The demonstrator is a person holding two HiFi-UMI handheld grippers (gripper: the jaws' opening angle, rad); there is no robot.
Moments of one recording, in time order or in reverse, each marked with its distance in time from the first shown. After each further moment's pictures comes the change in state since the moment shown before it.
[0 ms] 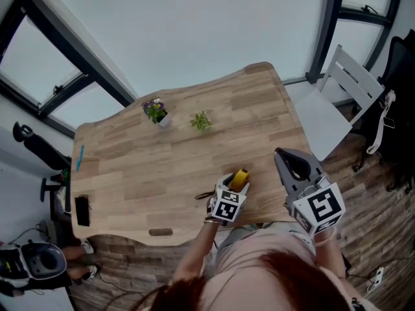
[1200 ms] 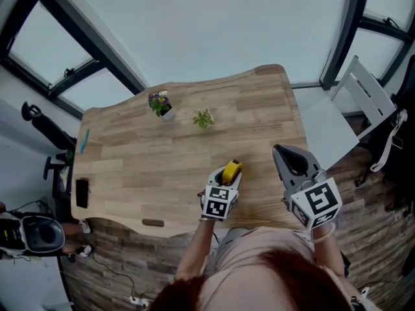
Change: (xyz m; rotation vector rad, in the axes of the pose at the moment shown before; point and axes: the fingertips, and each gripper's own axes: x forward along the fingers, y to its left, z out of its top) left arm -0.011 0.027 0.049 -0.147 -0.119 0.157; right arm 0.026 -0.041 -0.011 0.025 0.019 0.120
